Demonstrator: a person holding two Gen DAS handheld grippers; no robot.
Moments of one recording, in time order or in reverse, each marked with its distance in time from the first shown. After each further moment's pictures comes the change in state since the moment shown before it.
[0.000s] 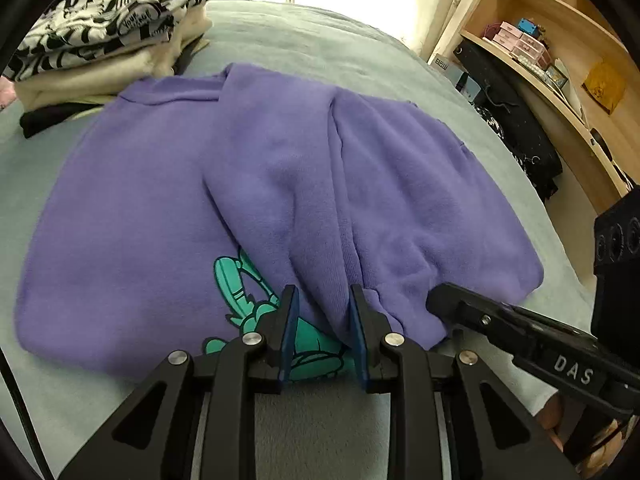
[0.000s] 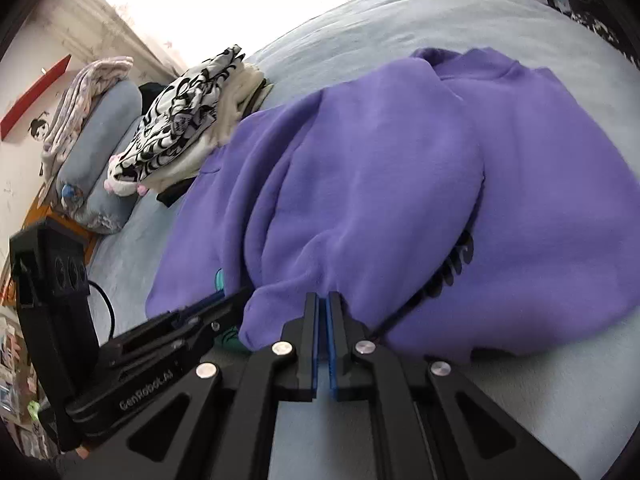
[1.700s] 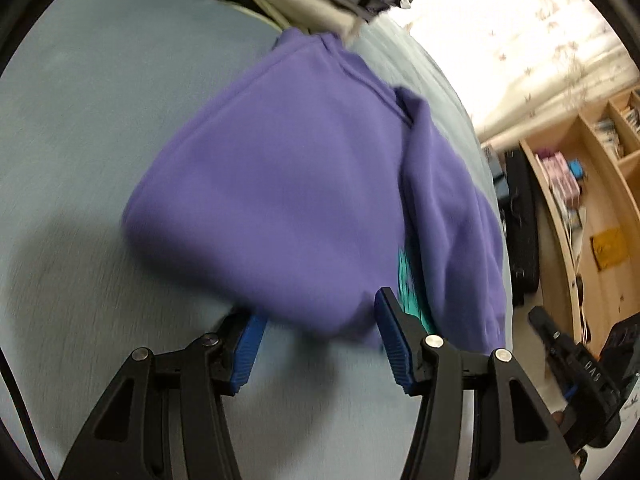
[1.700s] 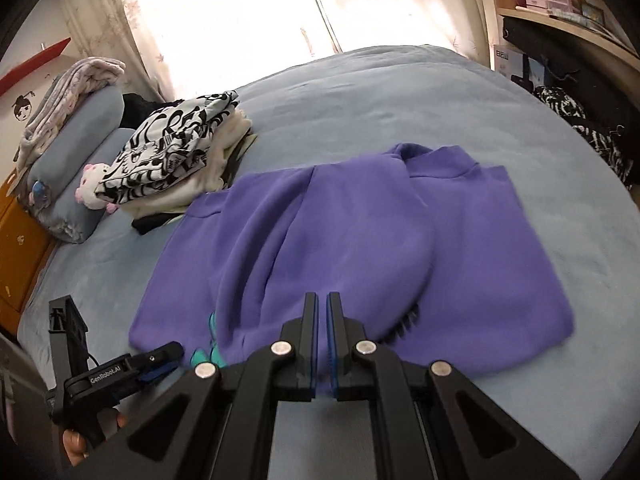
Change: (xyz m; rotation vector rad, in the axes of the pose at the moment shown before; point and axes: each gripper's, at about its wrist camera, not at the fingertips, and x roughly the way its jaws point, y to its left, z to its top) left arm -0.019 0.142 -0.038 -0.523 -0.035 -0.150; right arm -0.043 0.038 0.023 -0.095 -0.169 -0.231
